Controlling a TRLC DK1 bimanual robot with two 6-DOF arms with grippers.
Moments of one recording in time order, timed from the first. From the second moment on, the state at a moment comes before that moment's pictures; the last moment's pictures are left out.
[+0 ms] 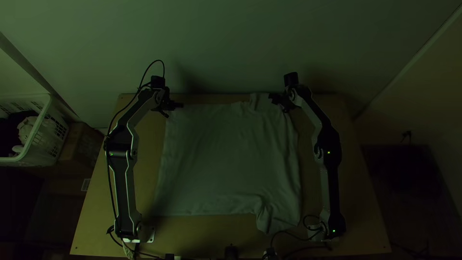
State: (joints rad) left arm -0.05 2.32 2.06 -0.62 -0.07 0.00; right arm 0.21 2.49 2.26 -0.72 0.03 0.44
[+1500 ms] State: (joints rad) left arm -0.01 2.28 2.06 -0.62 -0.05 -0.01; right arm 0.18 2.50 2.26 -0.72 0.14 0.41
